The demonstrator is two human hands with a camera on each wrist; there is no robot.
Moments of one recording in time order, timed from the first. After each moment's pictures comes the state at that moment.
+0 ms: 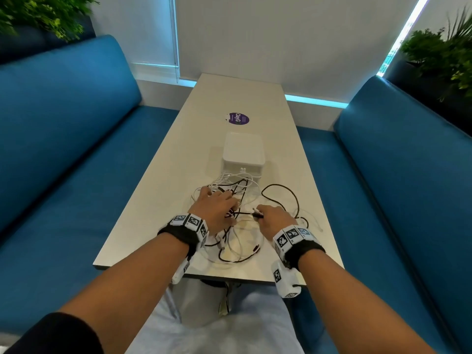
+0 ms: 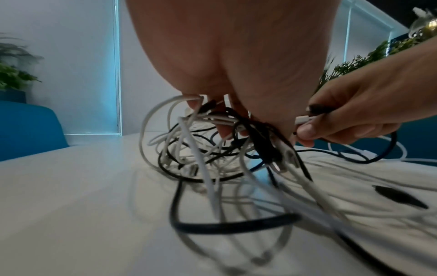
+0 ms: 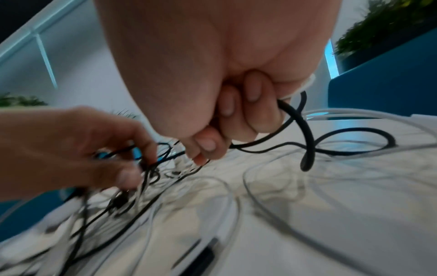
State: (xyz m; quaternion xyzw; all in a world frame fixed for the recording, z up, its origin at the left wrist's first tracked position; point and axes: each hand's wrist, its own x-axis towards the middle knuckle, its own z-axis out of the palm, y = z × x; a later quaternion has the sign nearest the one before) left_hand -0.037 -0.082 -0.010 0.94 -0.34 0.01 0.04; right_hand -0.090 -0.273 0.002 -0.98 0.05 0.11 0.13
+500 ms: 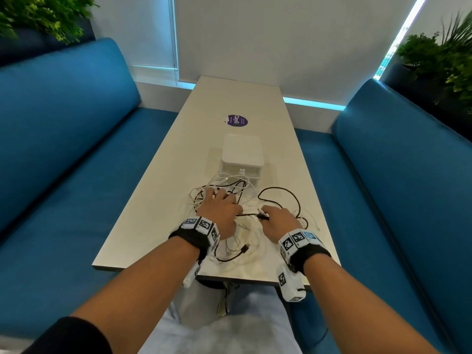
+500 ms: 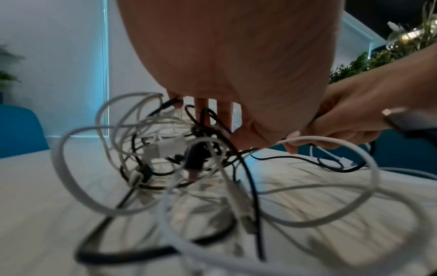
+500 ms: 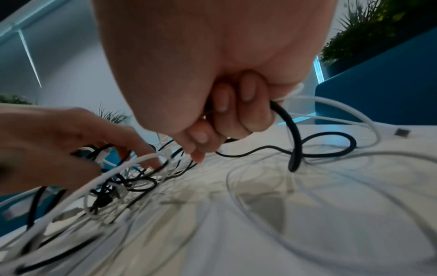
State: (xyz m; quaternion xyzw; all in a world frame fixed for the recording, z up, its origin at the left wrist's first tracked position) left_hand -0.054 -0.101 -0.006 0.95 -0.32 0.02 -0.04; right_hand -0.101 -0.285 0.005 -0.98 0.07 0.08 0.14
